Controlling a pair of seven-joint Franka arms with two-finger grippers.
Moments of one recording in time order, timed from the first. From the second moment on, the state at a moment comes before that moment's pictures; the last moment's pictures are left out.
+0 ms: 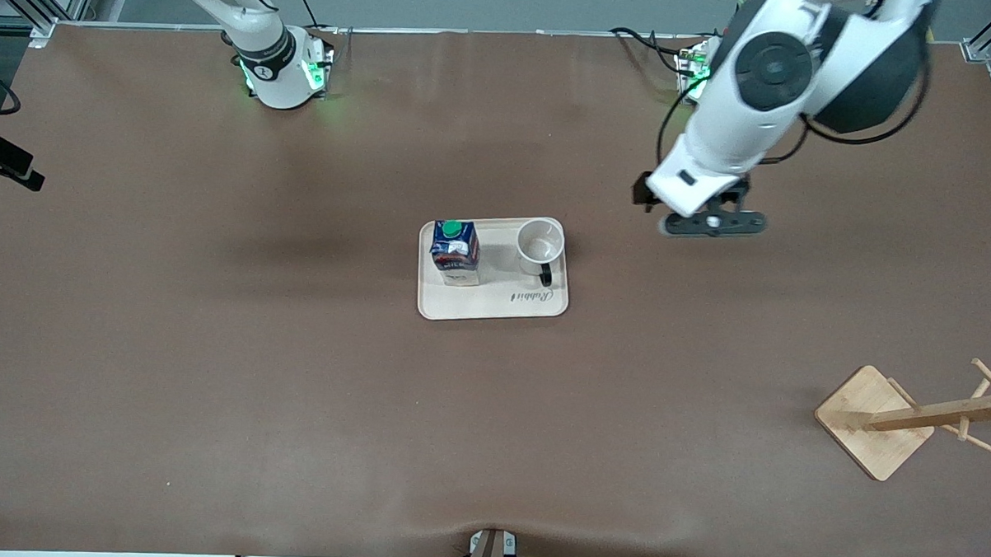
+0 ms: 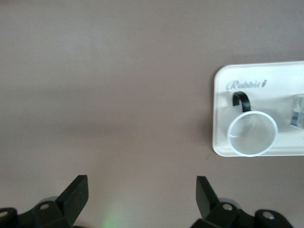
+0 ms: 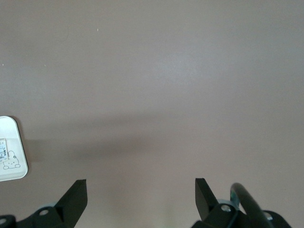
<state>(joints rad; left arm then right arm) -0.01 0.08 -0.55 -1.88 0.02 1.81 -0.57 -0.06 -0.01 -0.10 -1.56 0.00 1.53 -0.08</state>
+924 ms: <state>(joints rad) -0.22 0.43 -0.57 -1.98 0.23 2.23 -1.08 -0.05 0.01 -0.10 -1.56 0.00 1.54 -0.08</state>
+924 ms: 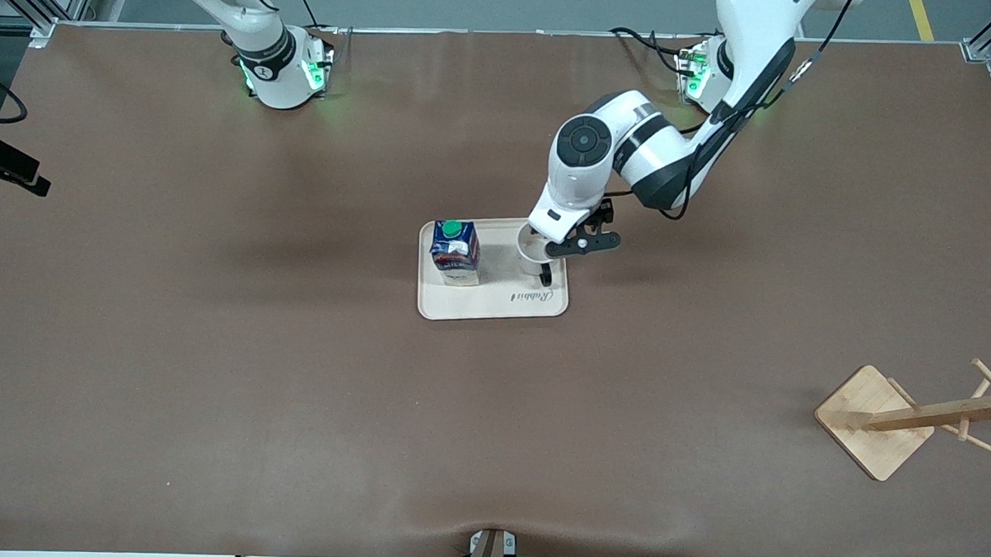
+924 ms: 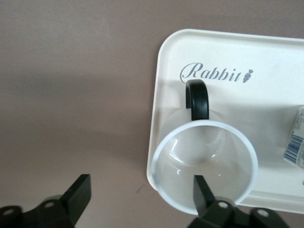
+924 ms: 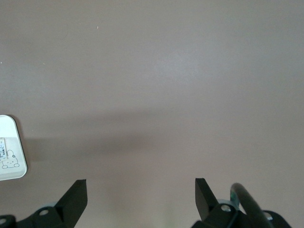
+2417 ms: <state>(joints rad) -0.14 0.33 -0.56 -1.86 0.32 2.17 -1.07 0.03 0.07 -0.10 -1.56 0.00 1.54 -0.08</state>
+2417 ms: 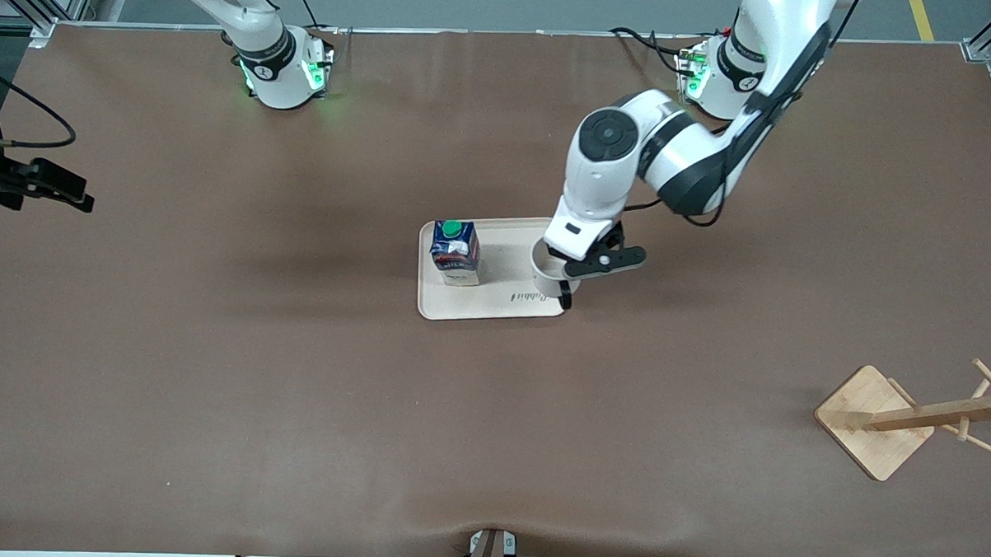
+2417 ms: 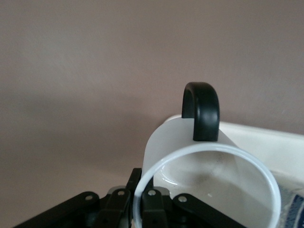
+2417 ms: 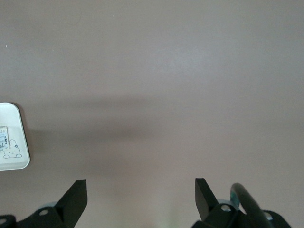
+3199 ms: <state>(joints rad) 0.22 0.21 -0.55 -1.65 0.27 1.88 -0.60 0.12 0.23 -0.10 -1.55 0.00 1.68 -0.07</state>
